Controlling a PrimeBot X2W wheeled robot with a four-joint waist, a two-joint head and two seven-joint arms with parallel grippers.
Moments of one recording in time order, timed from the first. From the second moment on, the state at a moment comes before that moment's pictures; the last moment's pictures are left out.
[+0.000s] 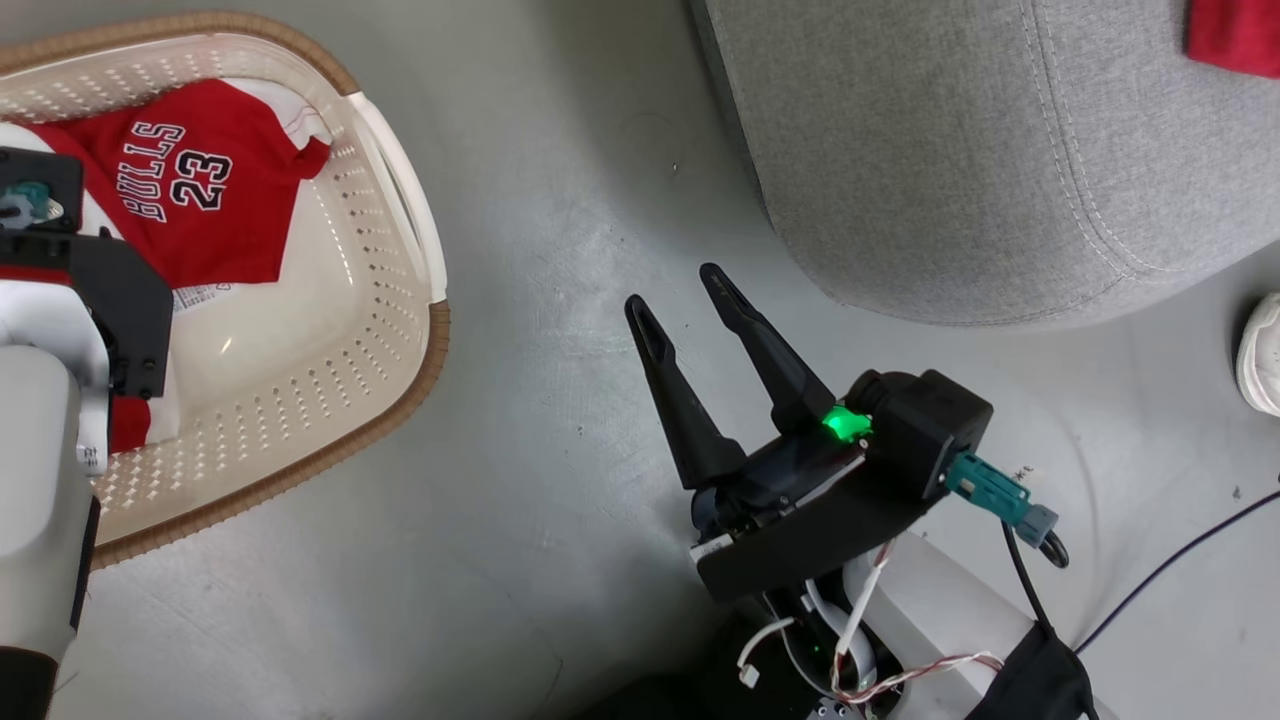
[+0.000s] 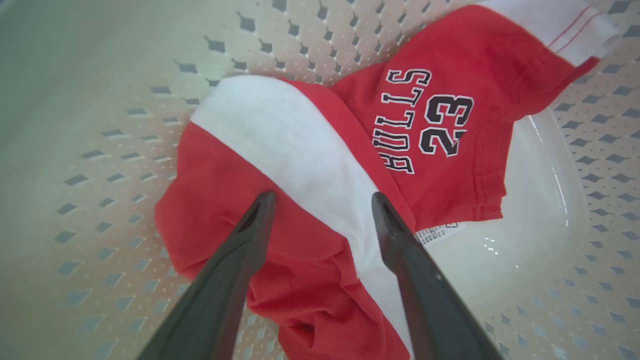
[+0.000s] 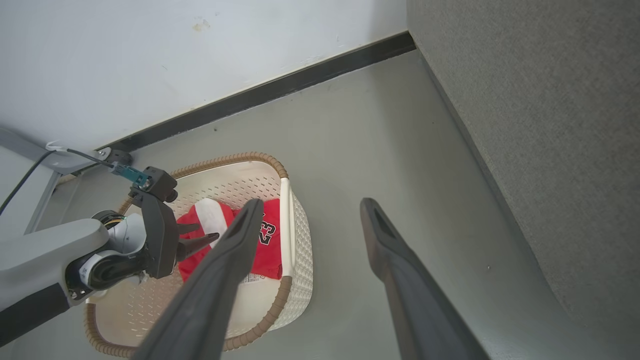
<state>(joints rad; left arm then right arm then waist) -0.84 0.44 -0.33 0.71 -0.17 0.12 0.40 -0.51 -0.05 0.73 0.08 0.59 -0.12 -0.26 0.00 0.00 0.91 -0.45</state>
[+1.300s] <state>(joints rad) -0.81 0.34 -0.26 0.72 -0.21 0.12 0.25 -0.53 -0.05 0.67 0.15 0.56 -0.12 -0.26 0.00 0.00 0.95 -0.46</state>
